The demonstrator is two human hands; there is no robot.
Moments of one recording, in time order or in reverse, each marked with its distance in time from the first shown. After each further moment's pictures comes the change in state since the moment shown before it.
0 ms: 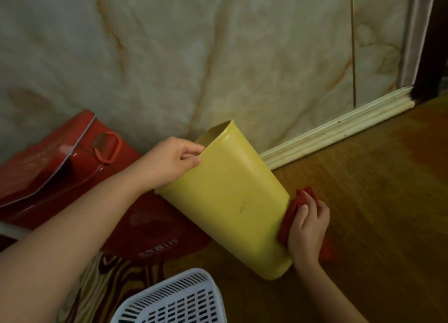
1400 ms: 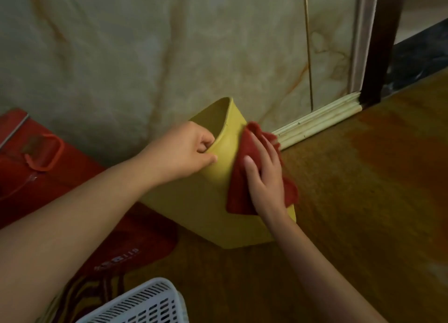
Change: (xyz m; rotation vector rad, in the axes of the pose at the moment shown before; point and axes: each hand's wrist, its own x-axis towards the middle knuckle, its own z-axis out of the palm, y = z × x) left_hand 0.042 0.073 0.045 0.296 0.020 0.170; right_hand 0.059 -0.081 -0.023 0.115 -0.208 -0.420
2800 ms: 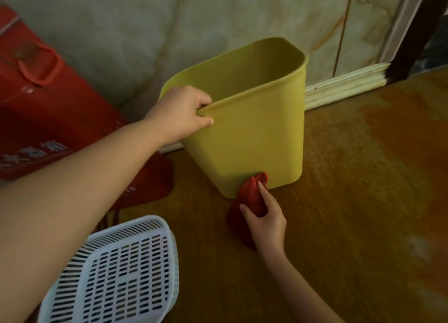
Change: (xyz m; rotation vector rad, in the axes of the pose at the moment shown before) left_hand -0.019 -0.042 0.046 0.048 0.137 -0.080; right_hand -0.145 0.066 -0.012 -0.140 -0.151 0.451
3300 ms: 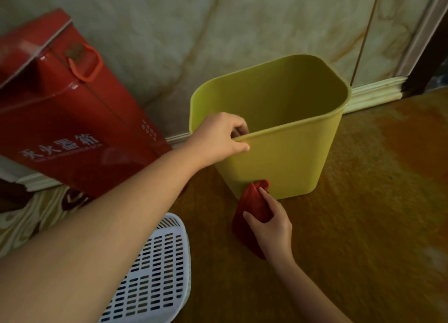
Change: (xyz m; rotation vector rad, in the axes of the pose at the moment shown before) left_hand -0.030 0.010 0.021 -0.301 -0.024 -0.073; right_hand -0.018 -0.021 0.011 -0.039 -0.091 -0.033
